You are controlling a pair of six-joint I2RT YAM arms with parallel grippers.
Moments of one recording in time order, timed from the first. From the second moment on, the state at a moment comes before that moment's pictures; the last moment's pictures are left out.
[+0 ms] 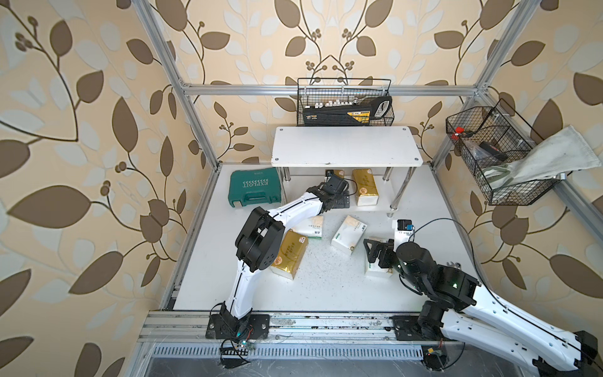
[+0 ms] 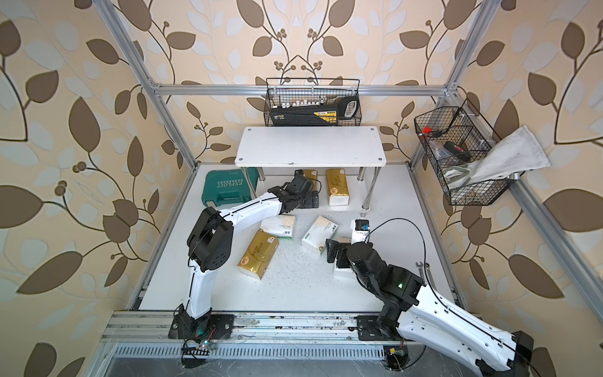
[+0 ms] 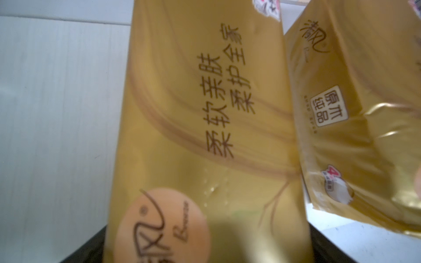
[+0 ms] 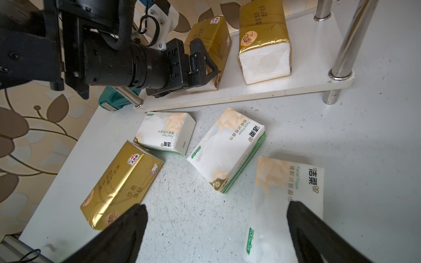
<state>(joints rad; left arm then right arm) -0.75 2.10 1.69 -0.46 -0.22 -0.61 0.90 0.67 0.63 -0.54 0.49 0.74</state>
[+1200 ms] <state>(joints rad) -0.77 1.80 1.41 -0.48 -0.20 -0.60 0.89 0.70 0.62 -0.52 0.47 0.74</state>
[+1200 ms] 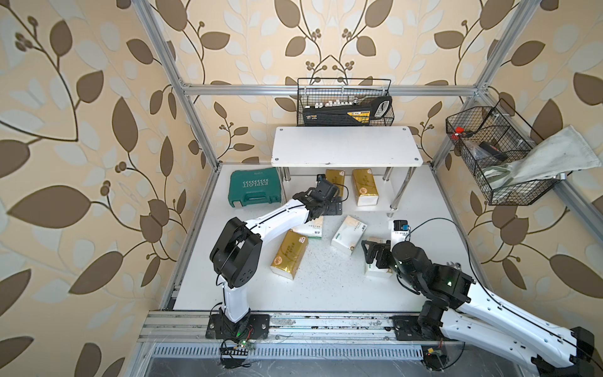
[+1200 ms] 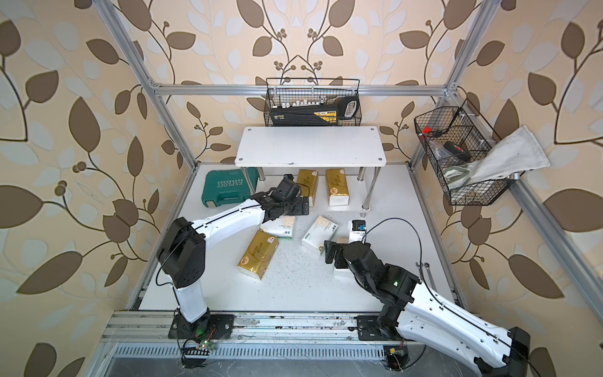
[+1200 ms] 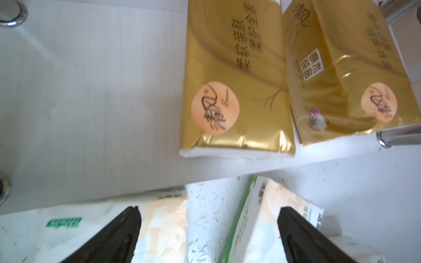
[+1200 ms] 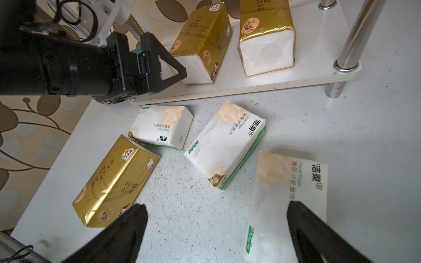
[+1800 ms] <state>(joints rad) -0.82 1.30 1.04 -0.66 -0.36 -0.72 0.89 0.70 0.61 -0.52 0.44 0.74</state>
